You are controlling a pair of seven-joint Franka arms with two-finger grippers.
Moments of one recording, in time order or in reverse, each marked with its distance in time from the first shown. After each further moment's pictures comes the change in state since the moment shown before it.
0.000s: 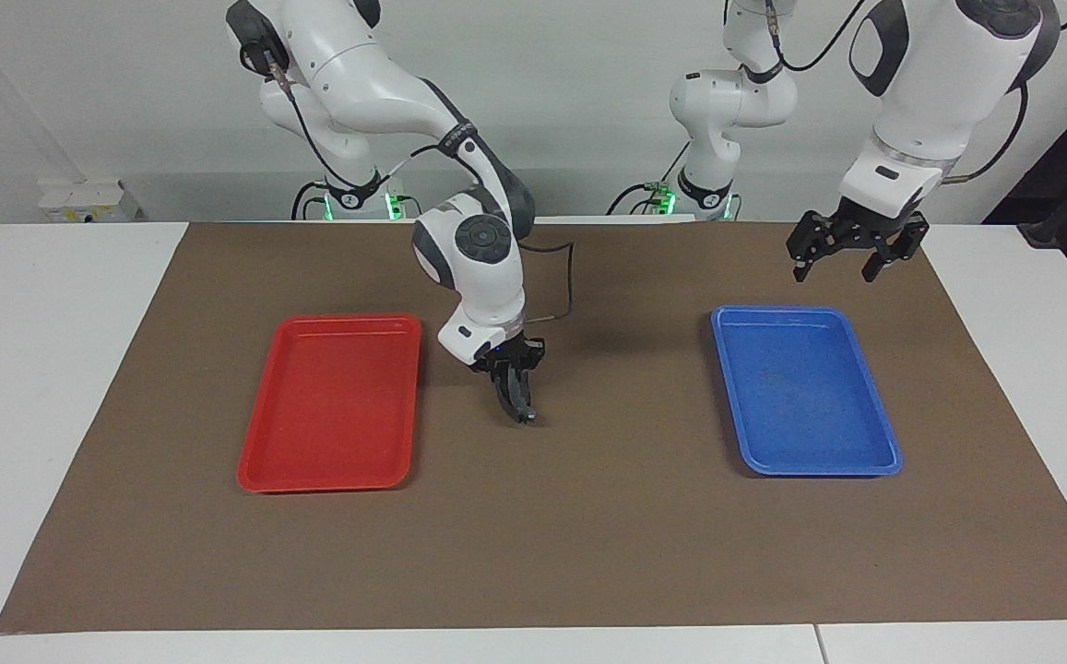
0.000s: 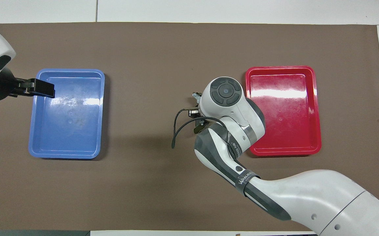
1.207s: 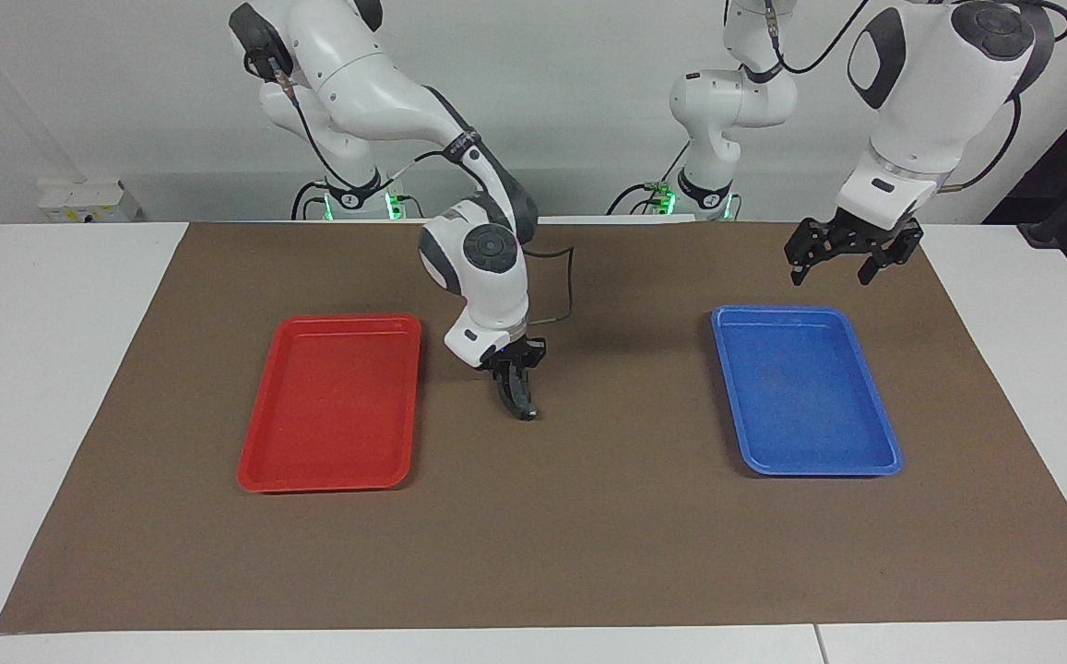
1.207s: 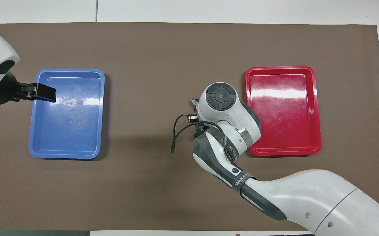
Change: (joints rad) left arm 0.001 -0.003 0.012 -0.035 0.000 0.000 0.000; right arm 0.010 0.006 0.001 -0.028 -0.001 -0.001 0.000
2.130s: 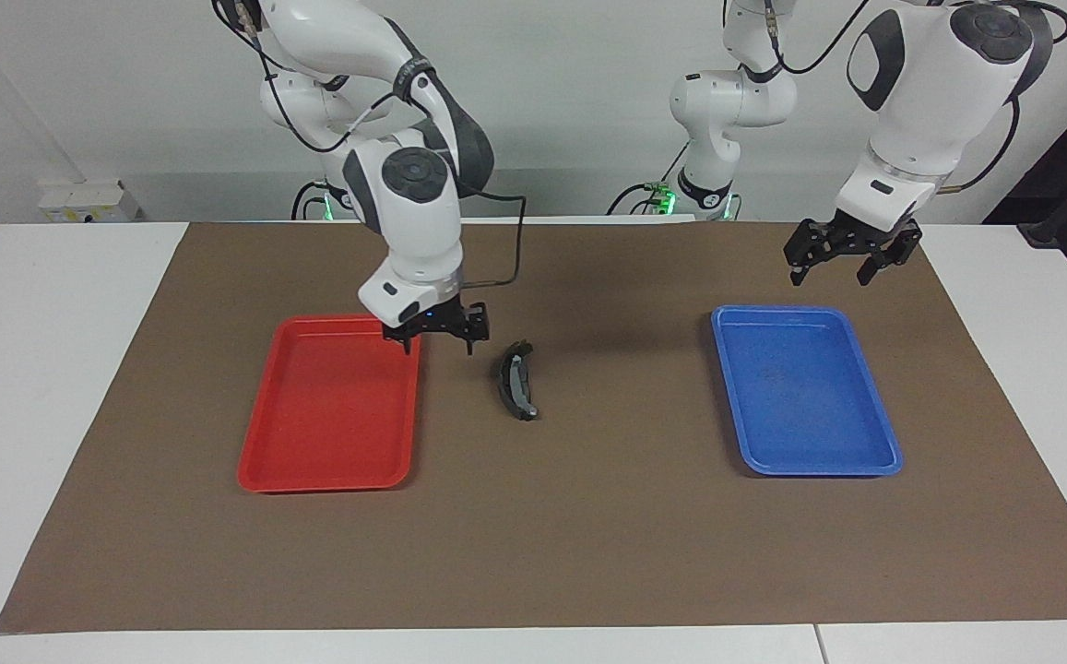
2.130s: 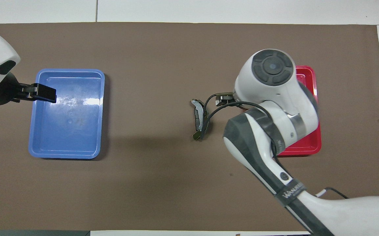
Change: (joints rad) left arm 0.038 0.000 -0.037 -0.004 0.000 0.000 0.000; right arm -0.090 -0.253 -0.110 0.083 0.040 -0.315 -0.205
